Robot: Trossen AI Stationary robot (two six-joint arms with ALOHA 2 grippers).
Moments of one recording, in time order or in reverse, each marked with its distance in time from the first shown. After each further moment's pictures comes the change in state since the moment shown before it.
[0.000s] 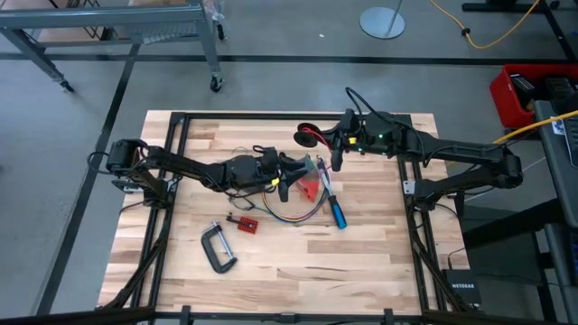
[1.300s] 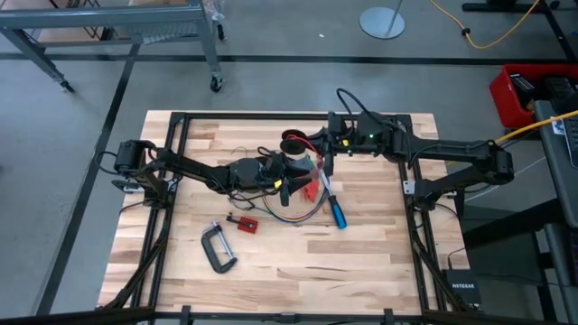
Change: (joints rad) left arm -0.003 0.069 0.001 0.095 0.106 -0.109; right arm 0.001 0.110 -0.002 0.251 -0.186 0.005
